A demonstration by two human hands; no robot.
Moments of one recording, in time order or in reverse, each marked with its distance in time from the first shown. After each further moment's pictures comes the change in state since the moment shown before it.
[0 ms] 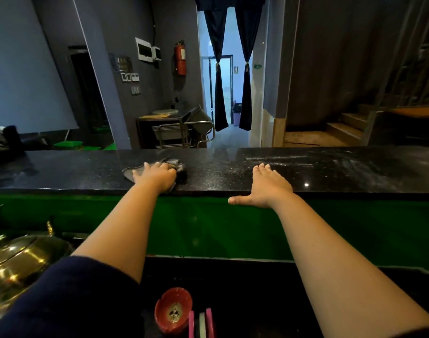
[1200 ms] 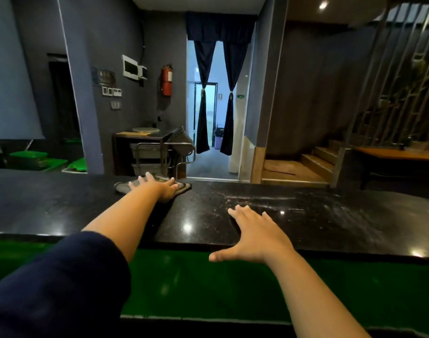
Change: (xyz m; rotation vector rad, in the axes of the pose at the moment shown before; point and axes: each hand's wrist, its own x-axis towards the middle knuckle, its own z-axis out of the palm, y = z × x) left_hand 0.107 0.048 -0.012 0.116 -0.164 0.055; right_hand 0.018 0.011 -0.001 0.080 -0.045 -0.109
